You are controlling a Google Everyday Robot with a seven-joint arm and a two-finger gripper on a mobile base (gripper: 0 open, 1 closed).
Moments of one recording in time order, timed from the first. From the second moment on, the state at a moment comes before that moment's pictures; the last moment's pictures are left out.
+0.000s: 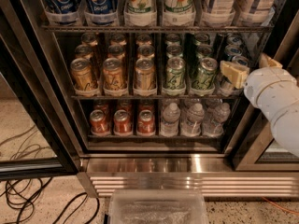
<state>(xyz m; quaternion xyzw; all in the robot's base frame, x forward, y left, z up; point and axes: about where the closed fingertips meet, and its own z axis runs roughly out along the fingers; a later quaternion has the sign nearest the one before) 0.594 -0.281 0.923 -0.07 0.73 -0.06 0.68</state>
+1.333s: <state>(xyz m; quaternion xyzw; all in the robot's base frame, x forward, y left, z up) 0.589 -0.290 0.945 -0.05 0.72 -0.07 0.68</state>
